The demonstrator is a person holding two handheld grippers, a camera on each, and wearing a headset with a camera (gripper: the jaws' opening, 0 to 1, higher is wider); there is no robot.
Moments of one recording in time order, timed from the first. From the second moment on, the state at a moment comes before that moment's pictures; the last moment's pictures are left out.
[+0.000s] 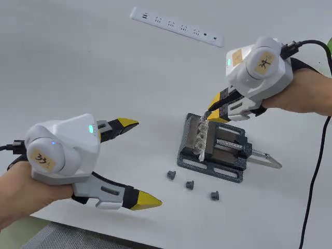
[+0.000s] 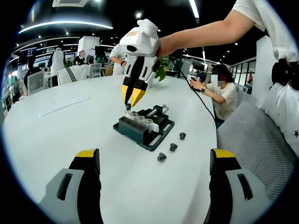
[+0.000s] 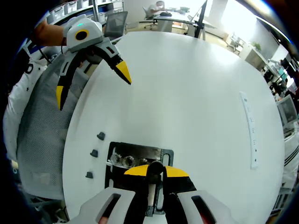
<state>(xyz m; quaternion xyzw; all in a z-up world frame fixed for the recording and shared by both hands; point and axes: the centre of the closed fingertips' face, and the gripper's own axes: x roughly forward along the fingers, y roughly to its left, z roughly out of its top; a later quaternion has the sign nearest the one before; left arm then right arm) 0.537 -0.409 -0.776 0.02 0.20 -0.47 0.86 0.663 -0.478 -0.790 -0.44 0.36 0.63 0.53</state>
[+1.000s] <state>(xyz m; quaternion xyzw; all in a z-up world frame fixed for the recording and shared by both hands) 0.538 -0.409 -0.777 0.02 0.20 -0.47 0.86 0.664 -0.479 -0.796 -0.45 0.36 0.63 0.52</state>
